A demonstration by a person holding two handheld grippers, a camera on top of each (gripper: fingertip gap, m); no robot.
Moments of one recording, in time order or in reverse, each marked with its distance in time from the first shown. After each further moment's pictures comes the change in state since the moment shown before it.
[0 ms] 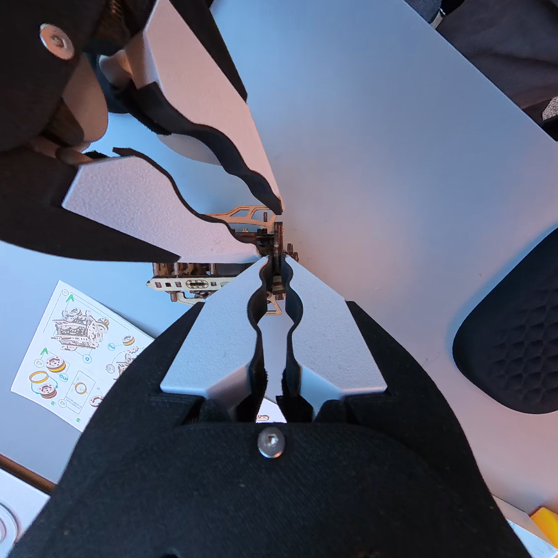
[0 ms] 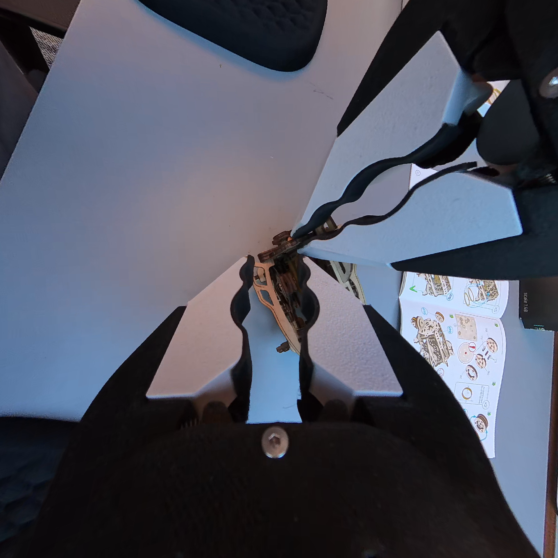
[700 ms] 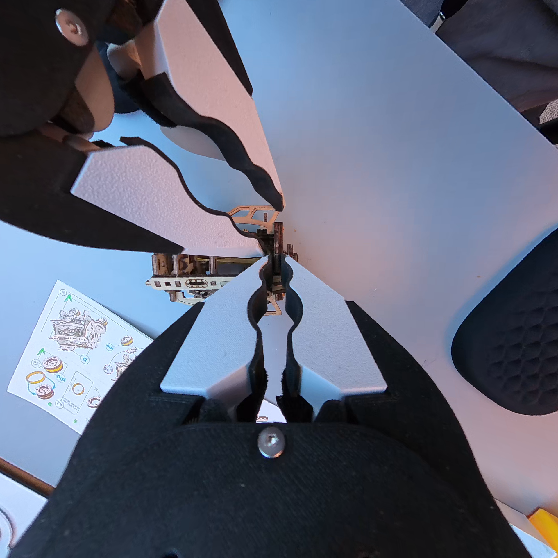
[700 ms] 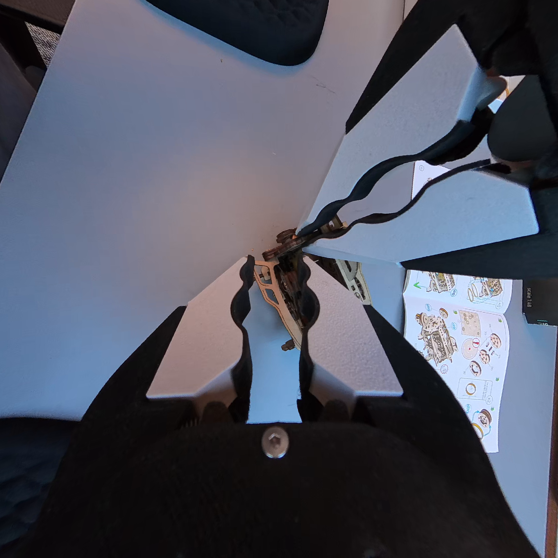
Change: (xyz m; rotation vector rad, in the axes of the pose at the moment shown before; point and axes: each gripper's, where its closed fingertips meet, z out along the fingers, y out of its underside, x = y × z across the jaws) left arm 0.000 0.000 0.000 0.005 0.002 -0.007; right arm -0.003 0.002 0.001 -0.014 0.006 0.008
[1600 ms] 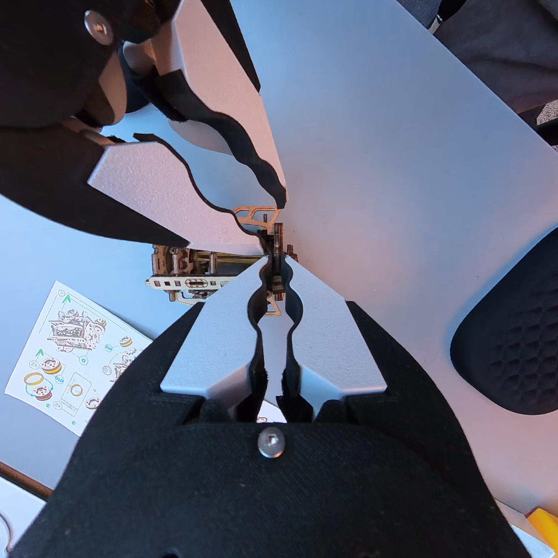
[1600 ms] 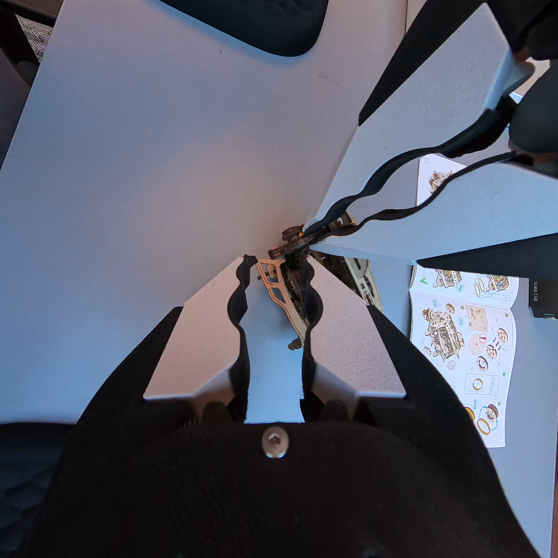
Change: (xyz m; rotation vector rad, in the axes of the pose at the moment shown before) left arm 0.000 0.000 0.001 0.002 0.005 -0.002; right arm -0.004 0.003 0.003 -0.016 0.011 0.012
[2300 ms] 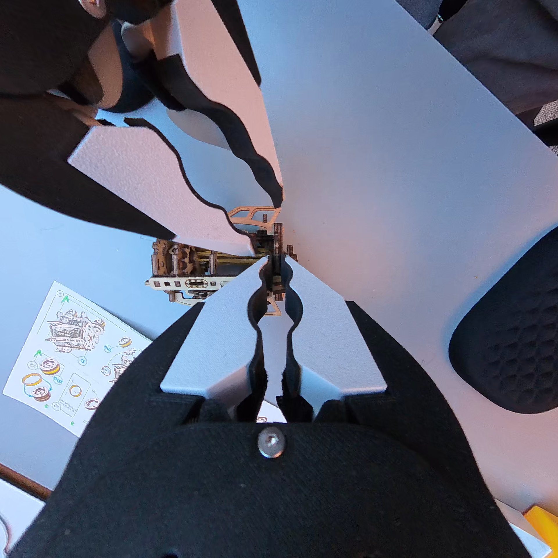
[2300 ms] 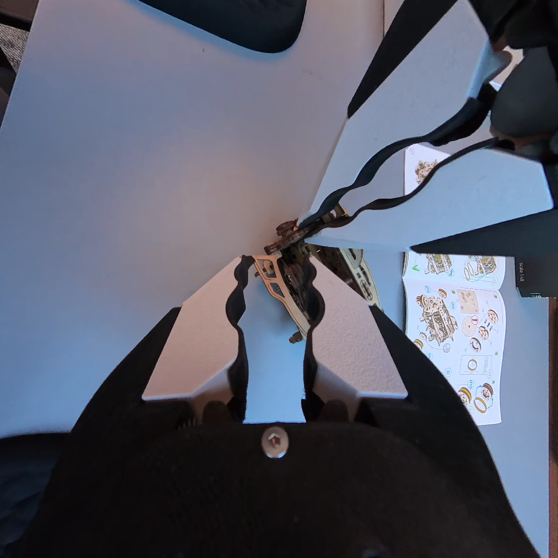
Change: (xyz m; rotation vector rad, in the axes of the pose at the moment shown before) left arm 0.001 0.000 0.000 -0.003 0.006 -0.003; right arm 0.002 0.002 -0.004 -0.006 0.059 0.034
